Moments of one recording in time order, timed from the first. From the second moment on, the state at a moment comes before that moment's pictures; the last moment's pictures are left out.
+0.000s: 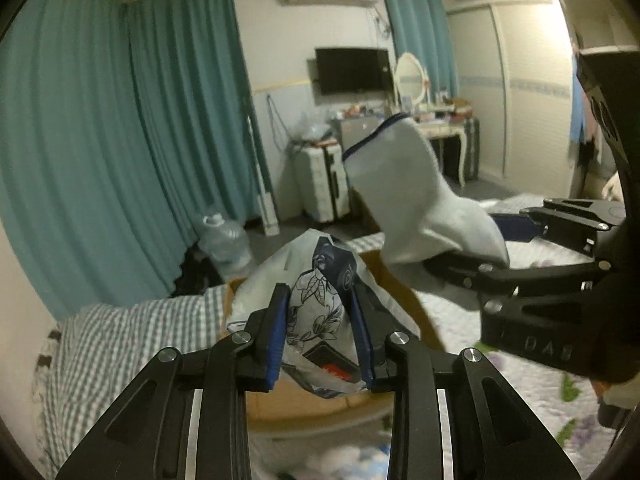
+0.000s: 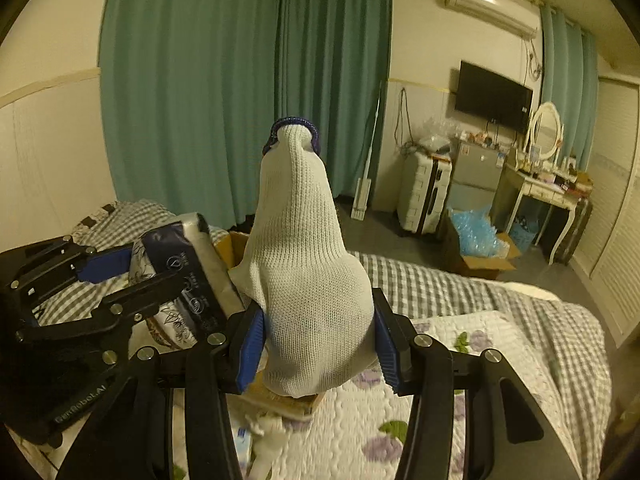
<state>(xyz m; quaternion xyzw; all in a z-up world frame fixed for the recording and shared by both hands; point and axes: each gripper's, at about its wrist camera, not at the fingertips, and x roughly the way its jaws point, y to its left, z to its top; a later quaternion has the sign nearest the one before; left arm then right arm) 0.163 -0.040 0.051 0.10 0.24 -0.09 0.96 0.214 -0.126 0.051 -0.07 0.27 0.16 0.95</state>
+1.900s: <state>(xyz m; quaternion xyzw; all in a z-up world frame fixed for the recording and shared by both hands) 0.056 0.027 -0.064 0.05 0.32 0.02 0.95 0.104 -0.120 -0.032 -0.08 0.33 0.17 0.93</state>
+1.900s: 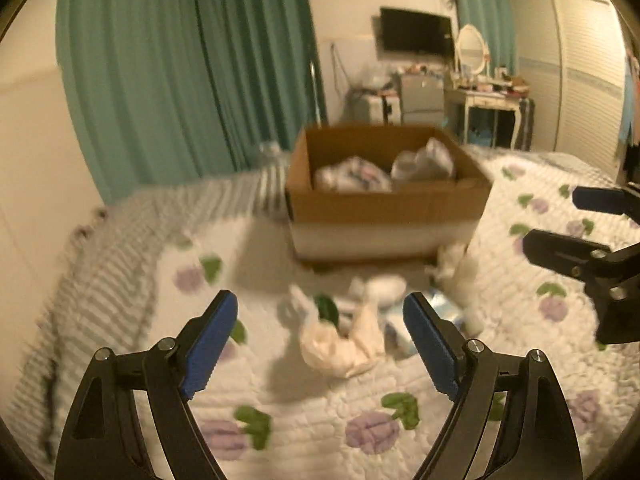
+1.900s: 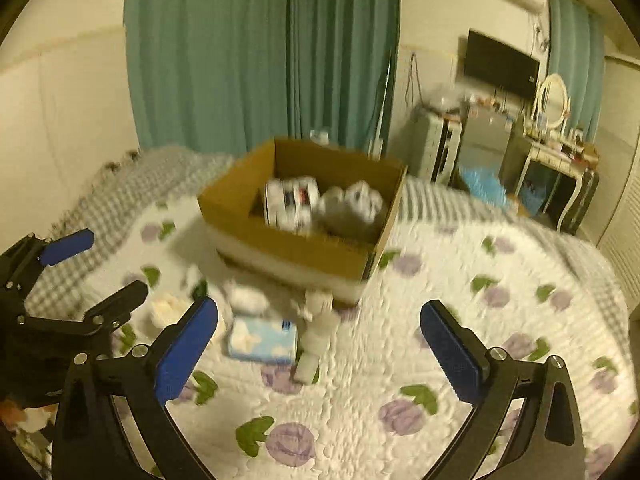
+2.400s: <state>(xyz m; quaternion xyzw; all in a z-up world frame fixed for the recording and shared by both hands) 0.086 0.023 -0.148 0.06 0.39 -0.03 0.92 0.142 -0.092 -0.109 -0.10 0.39 0.15 0.90</state>
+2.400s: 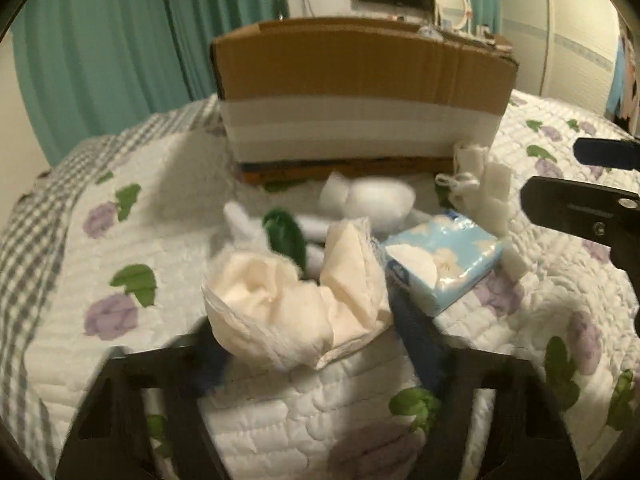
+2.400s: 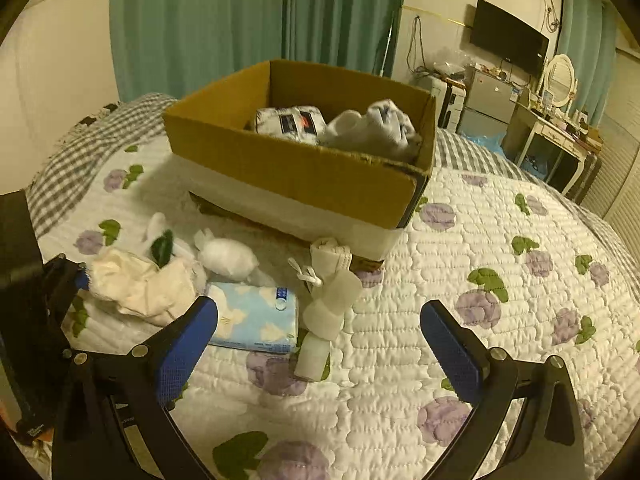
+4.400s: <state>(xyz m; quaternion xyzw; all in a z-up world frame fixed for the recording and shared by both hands) 0.039 0.059 -0.058 0.00 0.35 0.00 0.94 0.127 -0.048 -0.072 -0.09 0.35 0.24 0.90</state>
